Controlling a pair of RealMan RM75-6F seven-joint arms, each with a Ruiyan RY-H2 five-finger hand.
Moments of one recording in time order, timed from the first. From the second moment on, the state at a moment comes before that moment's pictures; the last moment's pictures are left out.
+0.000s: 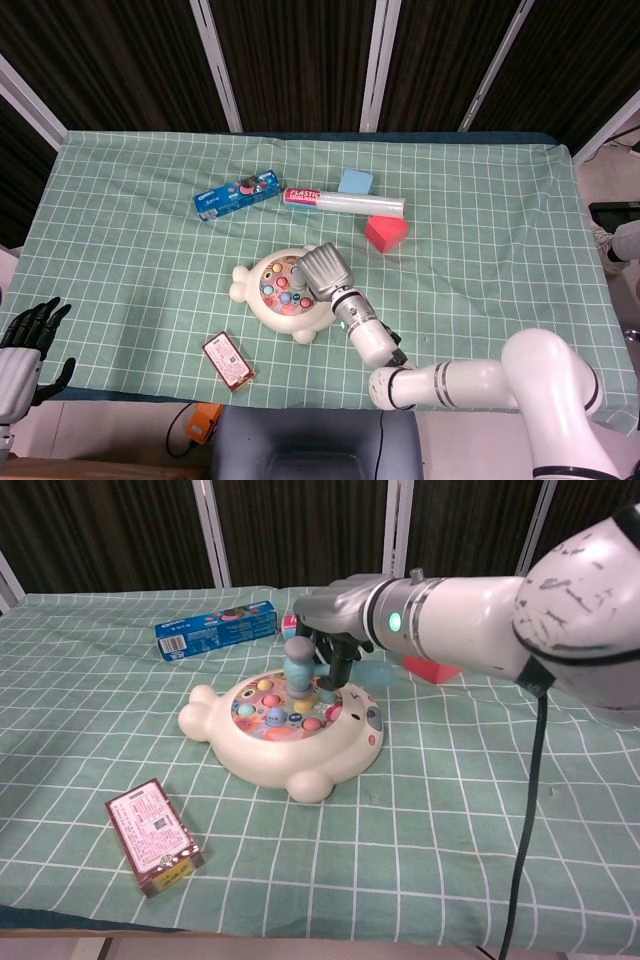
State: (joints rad) left arm -0.08 -1.07 0.01 -1.60 1.59 1.51 -0.03; right arm 1.26 -1.65 0.18 -1.49 -0.43 0.98 -0.95
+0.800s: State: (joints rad) left arm -0.08 -1.07 0.01 -1.60 1.59 1.51 -0.03; right arm 1.25 -1.62 0.17 -1.49 -0.40 0.99 -0.95
